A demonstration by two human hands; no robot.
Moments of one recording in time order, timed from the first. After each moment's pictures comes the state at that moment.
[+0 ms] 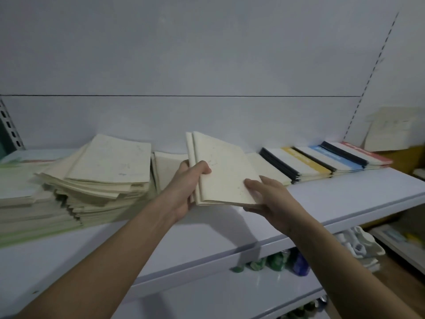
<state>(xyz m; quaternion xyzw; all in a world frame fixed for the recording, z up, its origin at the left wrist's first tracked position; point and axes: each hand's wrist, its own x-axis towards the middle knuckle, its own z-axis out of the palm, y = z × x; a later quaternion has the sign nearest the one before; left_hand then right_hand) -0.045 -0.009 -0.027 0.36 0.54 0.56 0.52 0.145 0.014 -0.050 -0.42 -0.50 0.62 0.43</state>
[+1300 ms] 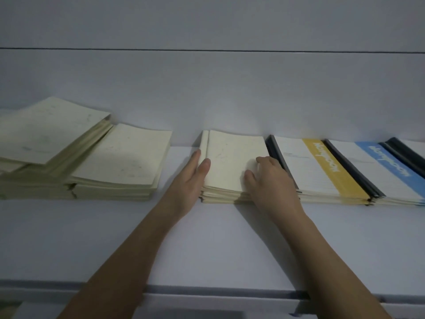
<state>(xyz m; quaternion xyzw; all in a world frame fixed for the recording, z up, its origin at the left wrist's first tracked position) 0.073 0.129 -0.116 0.45 0.65 0.54 0.28 0.235 0.211 -0.104 -0.49 -0.82 0.17 0.26</state>
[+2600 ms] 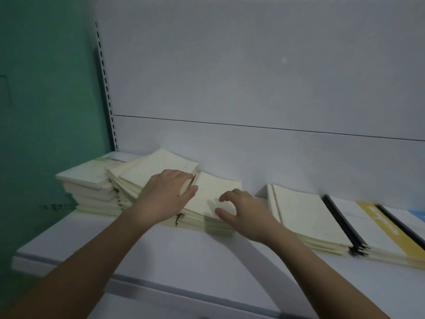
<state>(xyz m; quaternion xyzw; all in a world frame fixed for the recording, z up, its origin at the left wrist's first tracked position) -0.088 -0.024 -0.015 0.53 0.82 0.15 -0.15 0.091 0.108 -0.046 -0.22 -0.95 0.12 0.19</state>
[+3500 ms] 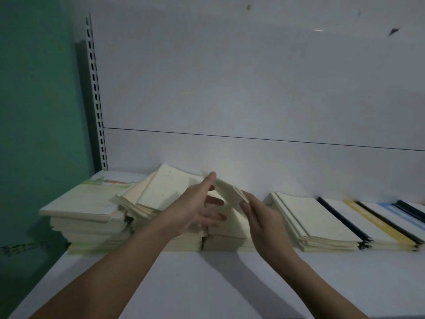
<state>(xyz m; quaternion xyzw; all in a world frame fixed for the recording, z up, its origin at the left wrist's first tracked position) -0.136 -0.027 0.013 0.39 0.58 0.54 0.47 0.030 0.039 -0.047 -0.27 -0.83 0.17 0.47</state>
